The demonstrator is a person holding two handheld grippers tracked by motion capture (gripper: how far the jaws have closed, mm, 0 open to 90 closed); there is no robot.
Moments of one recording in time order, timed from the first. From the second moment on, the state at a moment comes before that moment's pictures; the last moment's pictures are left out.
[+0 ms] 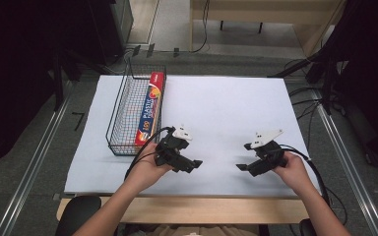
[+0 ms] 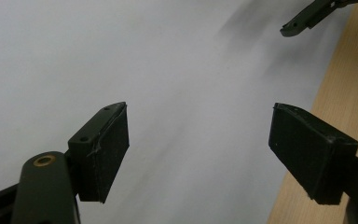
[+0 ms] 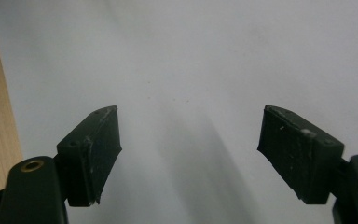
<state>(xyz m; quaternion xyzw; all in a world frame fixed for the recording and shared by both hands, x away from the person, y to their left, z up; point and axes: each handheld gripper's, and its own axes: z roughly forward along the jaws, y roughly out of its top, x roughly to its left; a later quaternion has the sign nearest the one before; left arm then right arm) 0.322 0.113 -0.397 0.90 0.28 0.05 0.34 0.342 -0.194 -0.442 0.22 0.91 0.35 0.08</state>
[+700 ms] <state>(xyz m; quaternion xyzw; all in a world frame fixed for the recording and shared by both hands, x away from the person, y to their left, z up) 0.325 0.115 -0.408 0.90 0.27 0.03 0.33 0.341 -0.194 -0.443 0.22 0.91 0.34 0.07</state>
